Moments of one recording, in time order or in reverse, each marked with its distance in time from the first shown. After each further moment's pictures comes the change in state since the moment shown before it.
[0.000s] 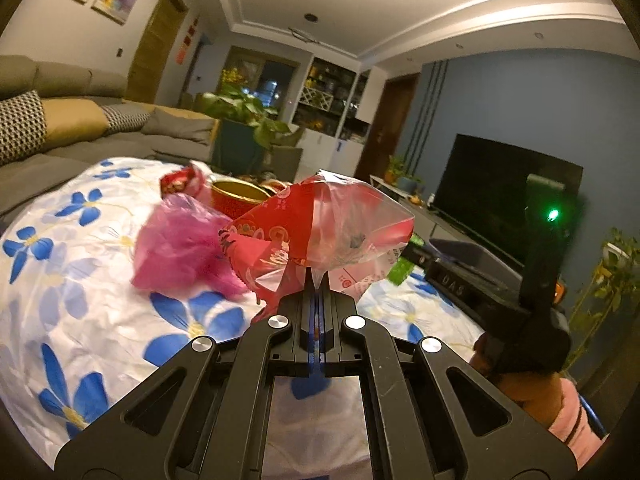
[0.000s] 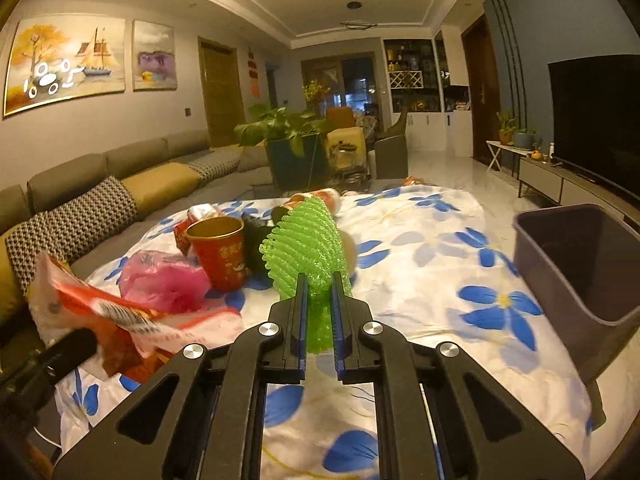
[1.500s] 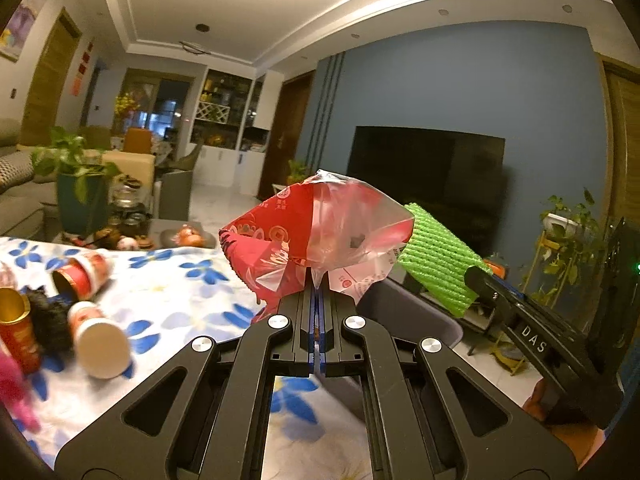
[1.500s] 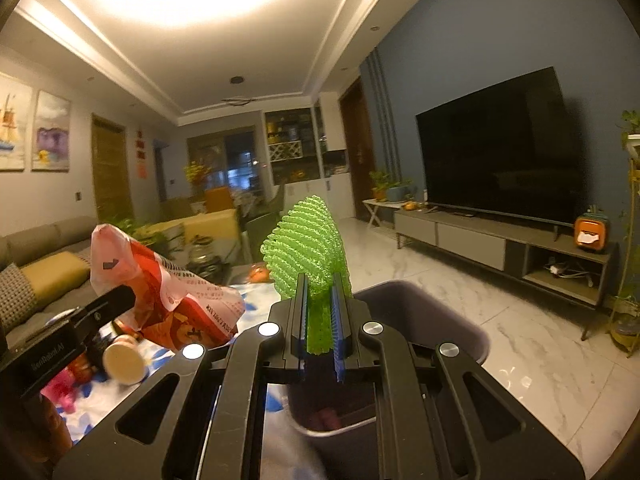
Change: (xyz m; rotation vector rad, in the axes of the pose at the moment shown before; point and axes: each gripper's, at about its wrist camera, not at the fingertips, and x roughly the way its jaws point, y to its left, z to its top) left arm 0.147 -0.206 0.056 0.191 -0.031 -0.330; right arm -0.107 -0.188 0.045 0.130 -0.285 -0.415
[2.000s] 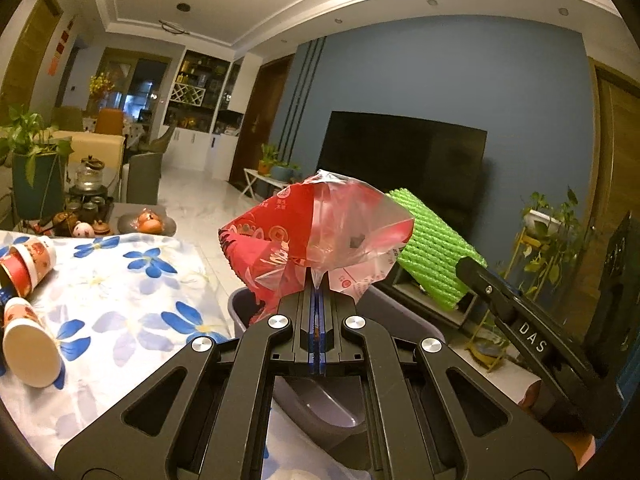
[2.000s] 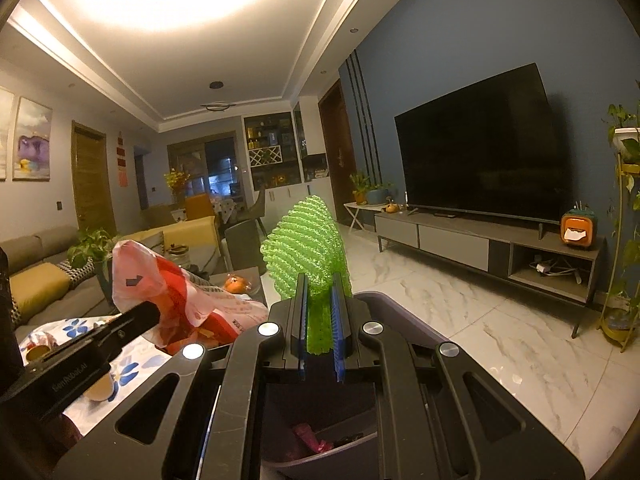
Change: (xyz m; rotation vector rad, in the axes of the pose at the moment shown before) left arm 0.066 -0.016 -0.008 -0.024 0.054 -0.101; right arm 0.023 -0.015 -0.005 0.020 -0.013 -0.061
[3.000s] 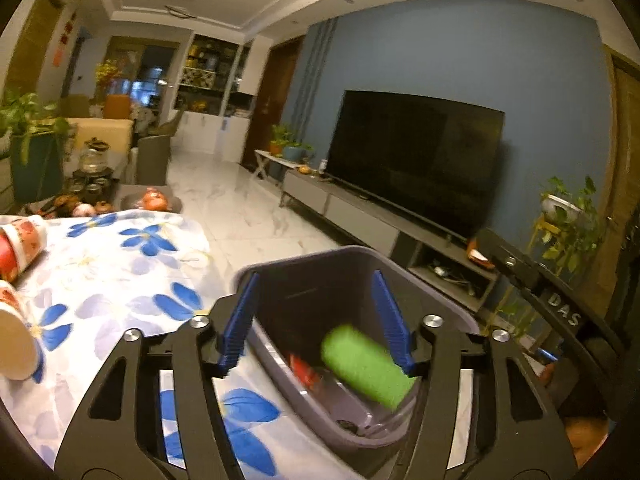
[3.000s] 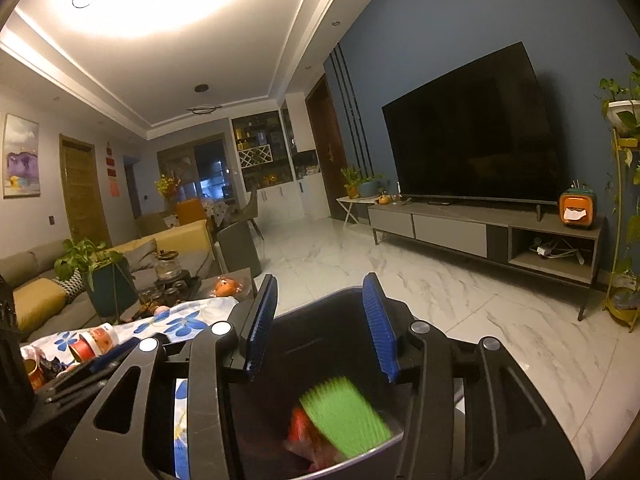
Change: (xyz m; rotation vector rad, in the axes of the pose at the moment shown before) left arm 0.039 0.006 -0.017 -0.009 0.059 0.071; right arm 0.020 -0.007 -0.005 0.066 0.014 -0.021
